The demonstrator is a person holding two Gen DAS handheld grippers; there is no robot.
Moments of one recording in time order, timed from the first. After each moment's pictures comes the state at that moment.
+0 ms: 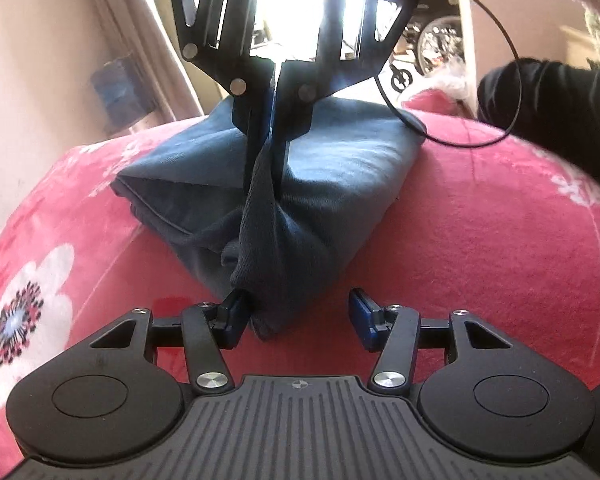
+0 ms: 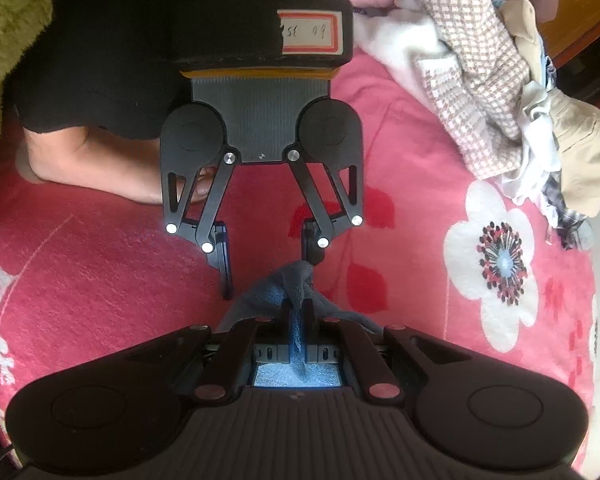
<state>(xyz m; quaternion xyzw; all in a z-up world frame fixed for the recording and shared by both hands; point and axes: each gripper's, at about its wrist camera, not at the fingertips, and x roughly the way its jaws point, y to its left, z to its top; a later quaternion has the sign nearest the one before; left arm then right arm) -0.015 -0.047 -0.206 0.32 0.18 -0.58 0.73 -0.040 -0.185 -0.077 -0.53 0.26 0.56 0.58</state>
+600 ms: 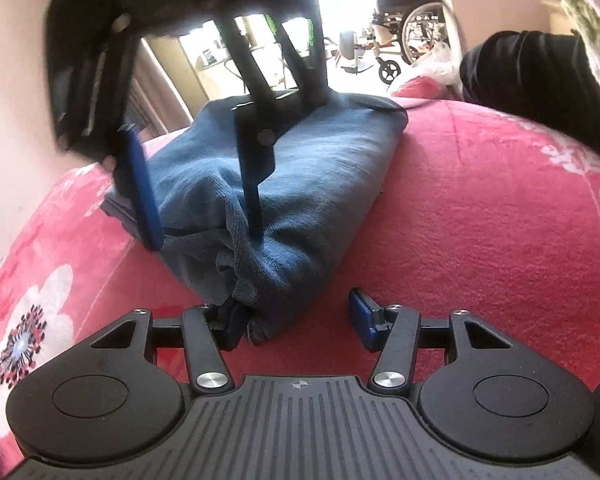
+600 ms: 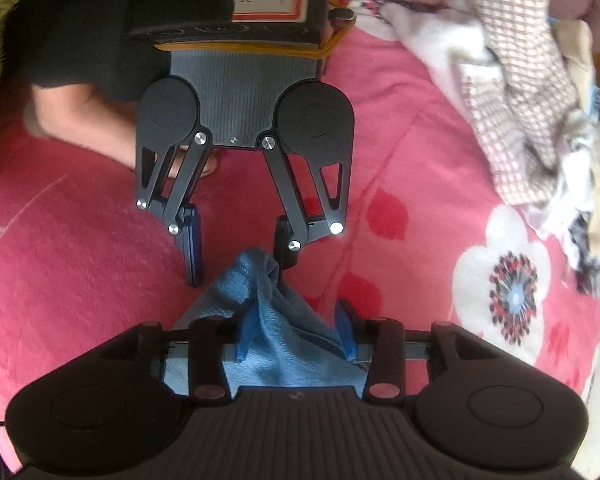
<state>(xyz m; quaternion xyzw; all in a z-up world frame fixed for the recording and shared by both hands) -0.025 -0.050 -0.212 0.36 0.15 -0.59 0.71 -0.014 -0.158 -0.091 -0.59 0.24 0.60 0.49</state>
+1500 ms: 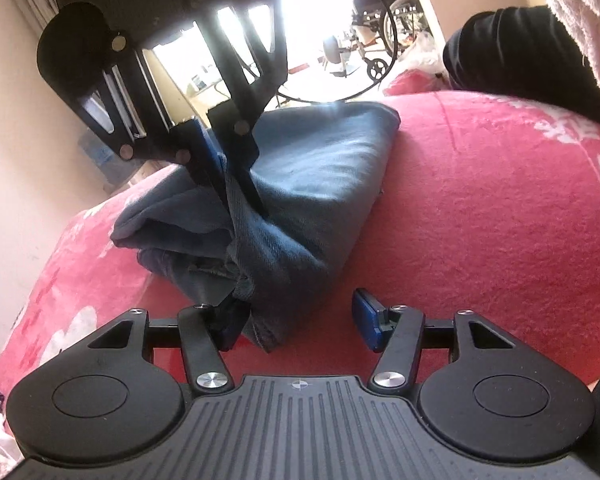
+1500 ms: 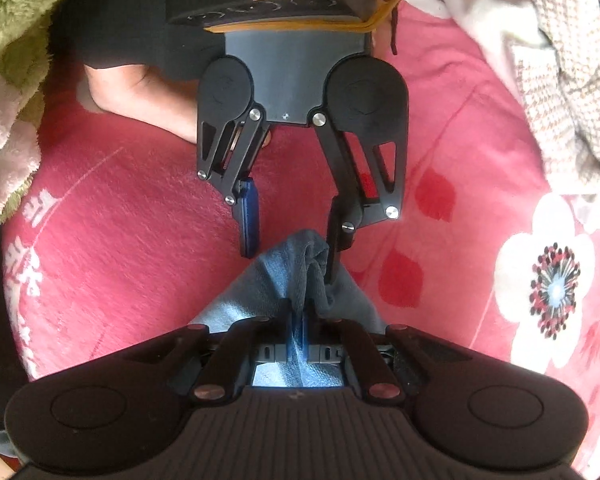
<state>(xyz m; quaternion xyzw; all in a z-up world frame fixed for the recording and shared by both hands) -0.031 -0.046 -0.210 0.41 0.09 -0.58 0.70 -0.017 -0.155 -0.073 -0.61 0.30 0.60 0.42</state>
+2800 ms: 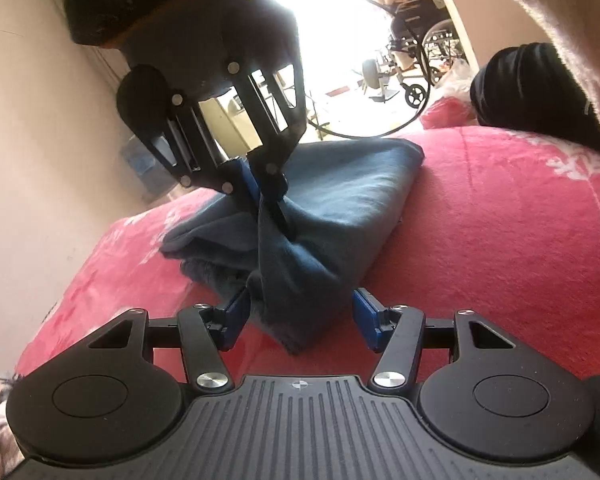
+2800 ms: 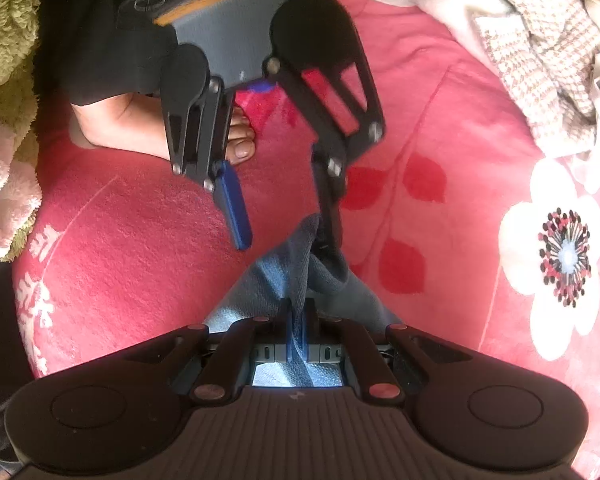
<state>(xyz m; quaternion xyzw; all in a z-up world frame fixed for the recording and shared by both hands) -0.049 -0.020 -0.192 0.37 0.06 -0.55 0.74 0.002 -0.159 -0.072 -0.55 0.35 0.60 0.46</state>
